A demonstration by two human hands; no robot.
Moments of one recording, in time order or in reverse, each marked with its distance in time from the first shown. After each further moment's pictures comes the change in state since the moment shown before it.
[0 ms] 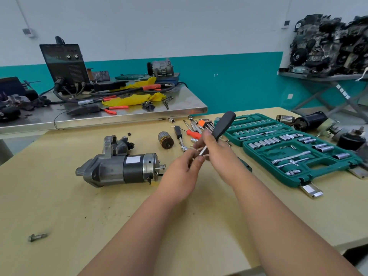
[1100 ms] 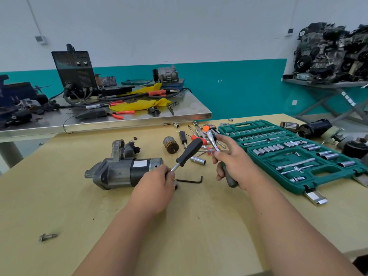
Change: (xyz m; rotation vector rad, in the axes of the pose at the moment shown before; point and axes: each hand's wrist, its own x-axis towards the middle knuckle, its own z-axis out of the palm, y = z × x) left_hand -0.021 -0.022 -0.047 0.405 0.067 -0.220; right_hand 0.006 0.012 -0.025 0.046 -0.058 0.016
